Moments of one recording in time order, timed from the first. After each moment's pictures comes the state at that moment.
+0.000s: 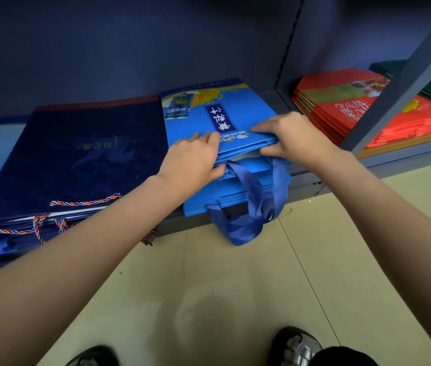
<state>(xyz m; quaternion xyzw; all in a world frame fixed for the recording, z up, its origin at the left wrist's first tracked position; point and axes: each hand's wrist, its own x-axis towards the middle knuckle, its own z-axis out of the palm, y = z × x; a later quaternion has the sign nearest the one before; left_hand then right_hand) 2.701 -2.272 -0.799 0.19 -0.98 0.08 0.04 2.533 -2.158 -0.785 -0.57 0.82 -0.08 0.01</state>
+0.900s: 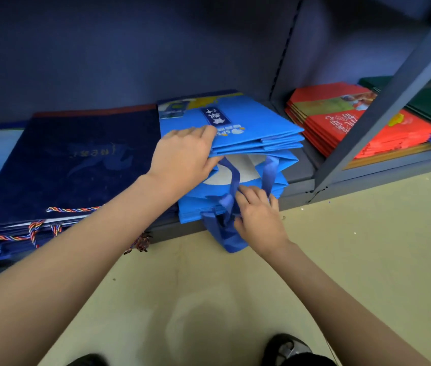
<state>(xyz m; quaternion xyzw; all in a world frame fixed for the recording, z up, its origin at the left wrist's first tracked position) 2.705 -2.282 -0.787 0.15 -0.95 0.12 0.22 2.633 -2.122 -0.885 -0.46 0.87 -0.11 -0.10</state>
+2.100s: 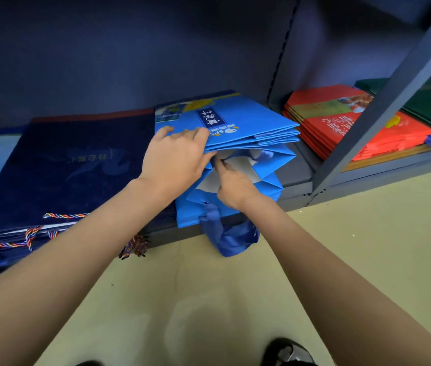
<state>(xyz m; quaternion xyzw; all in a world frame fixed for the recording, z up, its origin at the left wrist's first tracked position) 2.702 -2.298 -0.801 0.13 -0.93 0.16 0.32 2.609 -2.192 -0.831 -0.46 0.86 -0.13 0.19</state>
